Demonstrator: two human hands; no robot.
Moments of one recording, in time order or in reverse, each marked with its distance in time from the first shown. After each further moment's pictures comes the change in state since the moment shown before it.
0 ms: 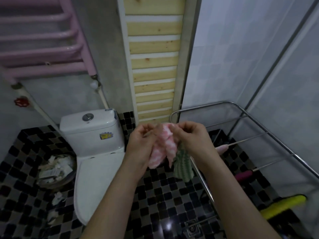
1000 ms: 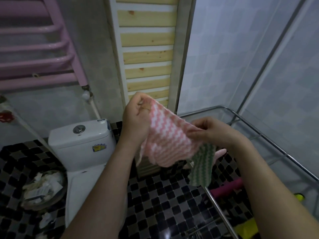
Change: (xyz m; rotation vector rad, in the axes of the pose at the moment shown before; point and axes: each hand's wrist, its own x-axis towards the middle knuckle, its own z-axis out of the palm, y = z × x) left_hand 0.058 0.058 0.000 0.477 0.025 0.590; right_hand 0.036 -0.036 -0.055 -0.548 -0.277 0.051
